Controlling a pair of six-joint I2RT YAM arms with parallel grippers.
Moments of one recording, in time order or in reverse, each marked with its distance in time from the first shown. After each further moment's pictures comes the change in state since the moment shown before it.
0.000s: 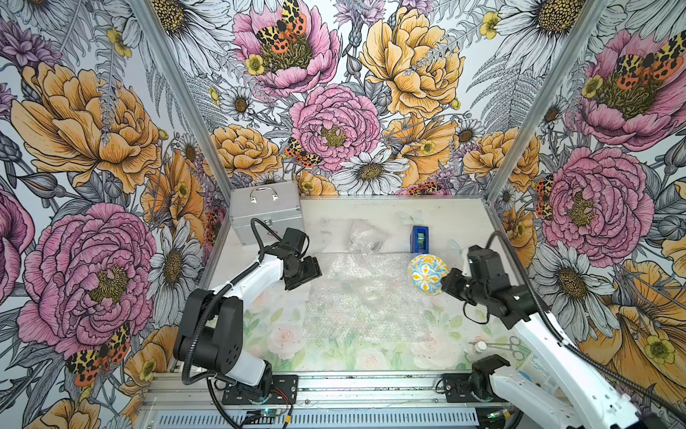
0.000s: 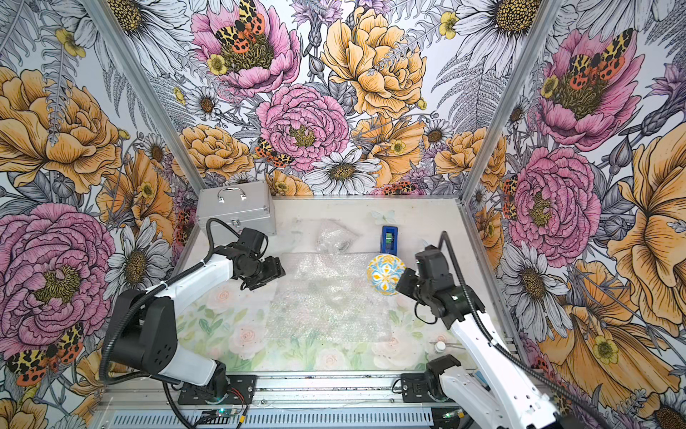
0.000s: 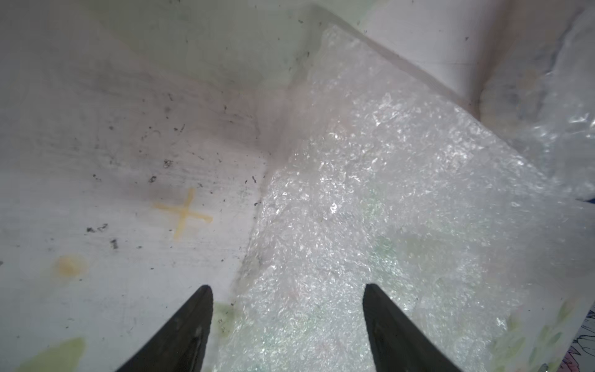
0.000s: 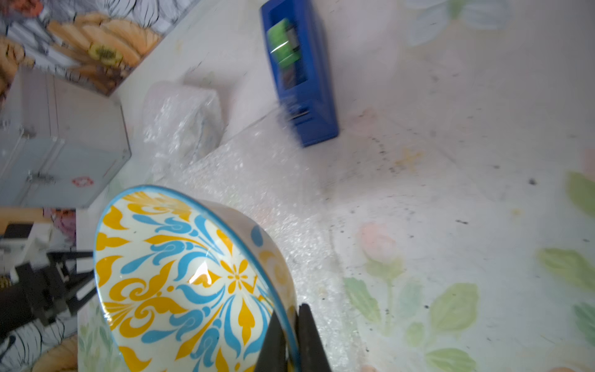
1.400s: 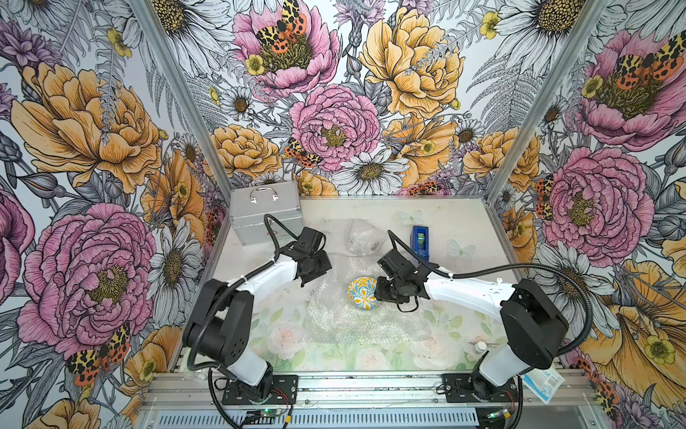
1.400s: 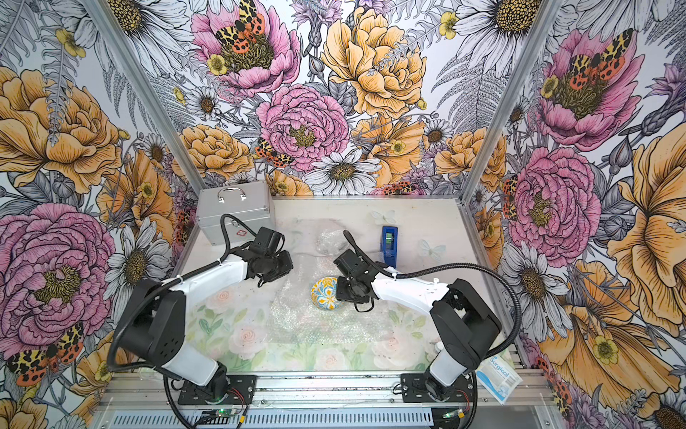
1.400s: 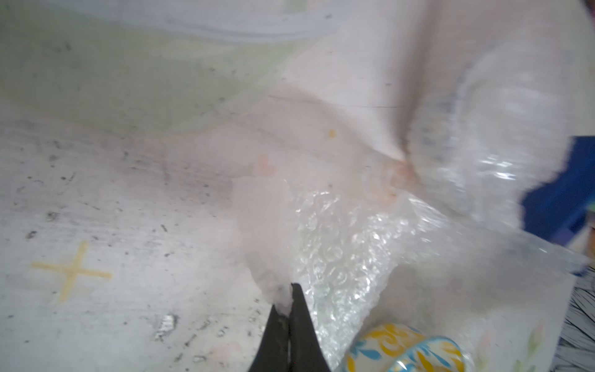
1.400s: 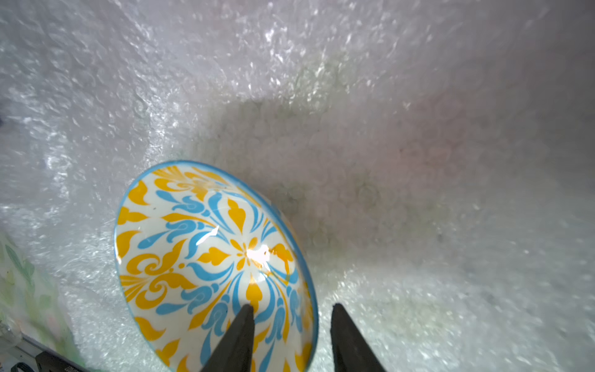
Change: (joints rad) left arm -0.172 -0.009 0.009 0.208 -0.080 -0.127; right arm 0.321 0.620 0.148 0.238 -0.031 0.094
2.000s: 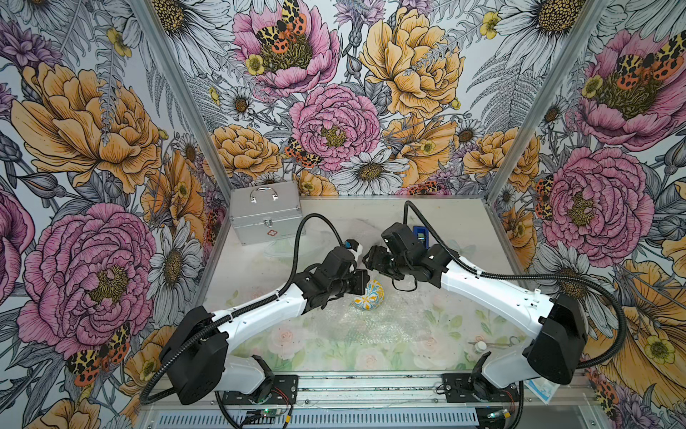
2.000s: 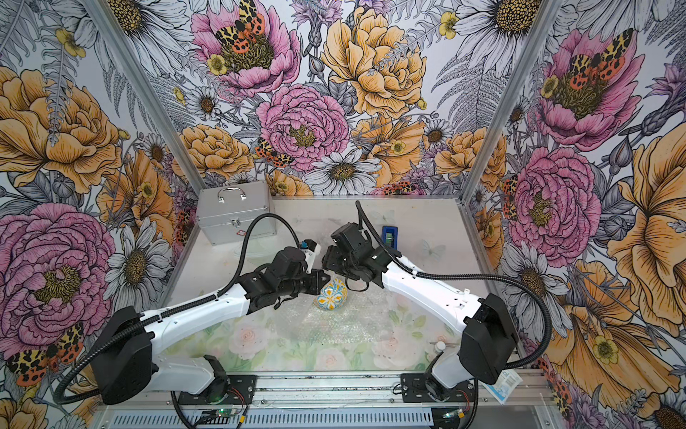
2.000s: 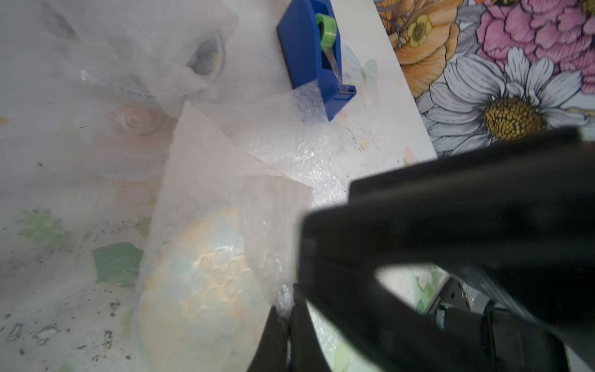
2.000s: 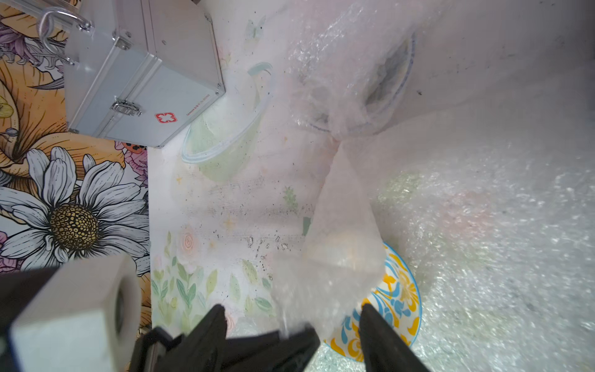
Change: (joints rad) left arm -0.385 -0.153 -0.104 0.245 0.038 0.195; right arm 0.006 -0.066 0.252 -0.048 0.069 0.152
